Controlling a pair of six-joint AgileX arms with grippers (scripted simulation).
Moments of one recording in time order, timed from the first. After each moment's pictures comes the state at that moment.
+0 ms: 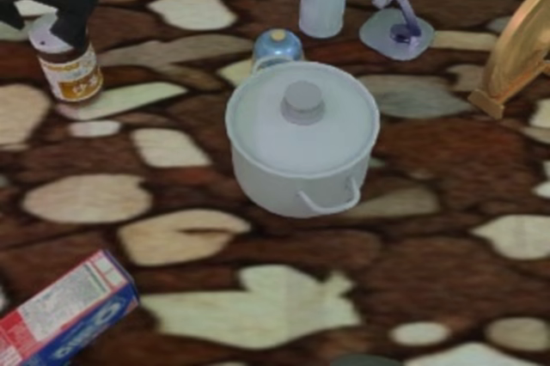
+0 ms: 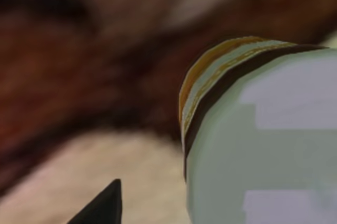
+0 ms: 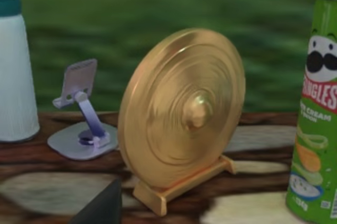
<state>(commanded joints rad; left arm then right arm) 0.02 2.75 2.90 -1.55 0.10 0.48 0.00 0.00 0.00 0.00 0.00 0.00</state>
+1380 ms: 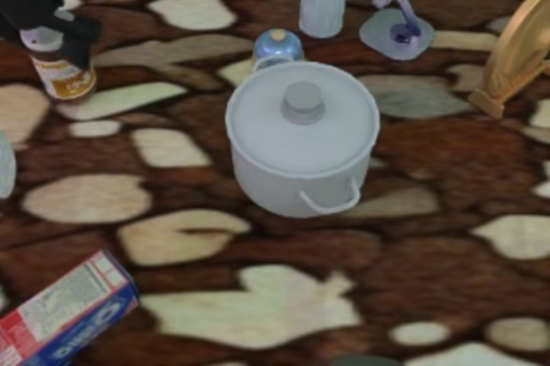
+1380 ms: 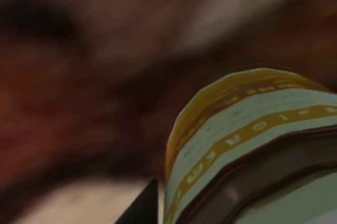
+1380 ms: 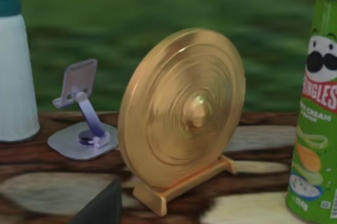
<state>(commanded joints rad) 0.01 3.02 3.26 -1.63 0.11 0.47 0.00 0.00 0.00 0.00 0.00 0.00</state>
